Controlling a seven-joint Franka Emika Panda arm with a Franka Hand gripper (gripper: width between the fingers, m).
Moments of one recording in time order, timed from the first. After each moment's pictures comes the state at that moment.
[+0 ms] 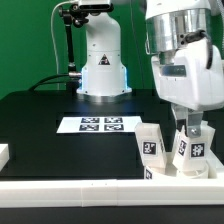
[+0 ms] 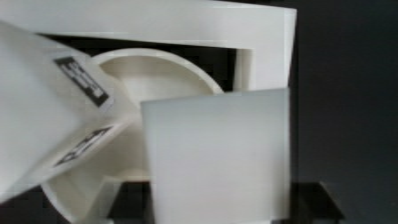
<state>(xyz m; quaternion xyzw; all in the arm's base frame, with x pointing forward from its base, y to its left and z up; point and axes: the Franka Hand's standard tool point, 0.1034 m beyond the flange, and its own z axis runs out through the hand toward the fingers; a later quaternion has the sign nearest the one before) 0.646 0.087 0.090 -0.69 0.72 -0.02 0.10</state>
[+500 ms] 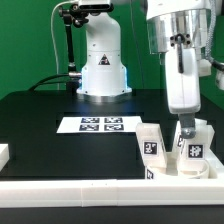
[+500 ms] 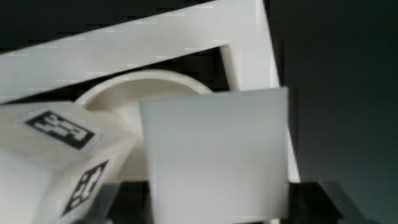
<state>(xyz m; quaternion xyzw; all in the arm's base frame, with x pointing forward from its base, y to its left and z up) 0.646 0.089 0.089 -0.59 0.80 -0.01 0.10</state>
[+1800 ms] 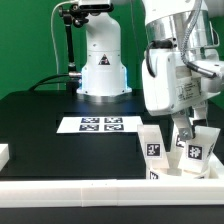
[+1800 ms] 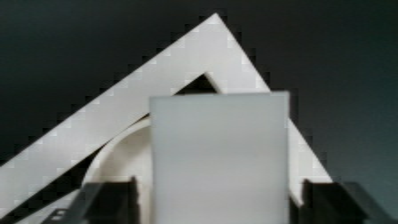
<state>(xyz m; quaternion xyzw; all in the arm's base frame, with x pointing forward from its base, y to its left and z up) 0.648 0.097 0.091 -0.45 0.88 0.02 0.14</state>
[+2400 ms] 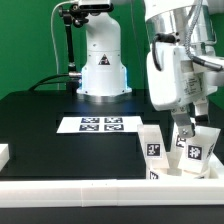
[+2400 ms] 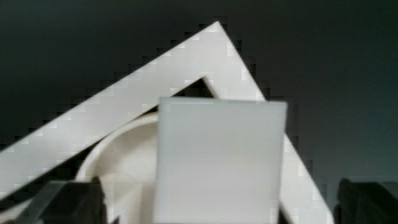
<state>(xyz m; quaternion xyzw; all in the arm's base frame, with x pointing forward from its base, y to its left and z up) 0.647 0.097 0.093 -0.54 0.83 0.01 0.14</state>
